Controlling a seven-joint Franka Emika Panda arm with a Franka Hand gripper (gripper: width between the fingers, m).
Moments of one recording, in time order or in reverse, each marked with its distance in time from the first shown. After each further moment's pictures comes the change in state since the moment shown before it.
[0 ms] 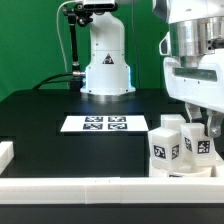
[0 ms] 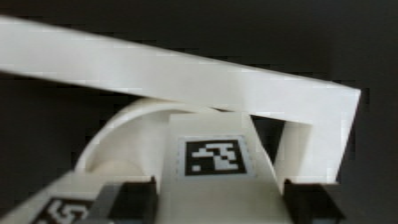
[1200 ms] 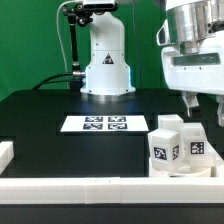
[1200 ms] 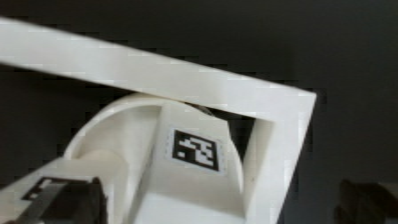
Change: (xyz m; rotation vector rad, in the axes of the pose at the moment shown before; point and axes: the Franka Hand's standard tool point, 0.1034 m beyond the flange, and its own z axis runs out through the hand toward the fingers) arm -0.001 -0.008 -0.019 0.038 -0.033 -0.104
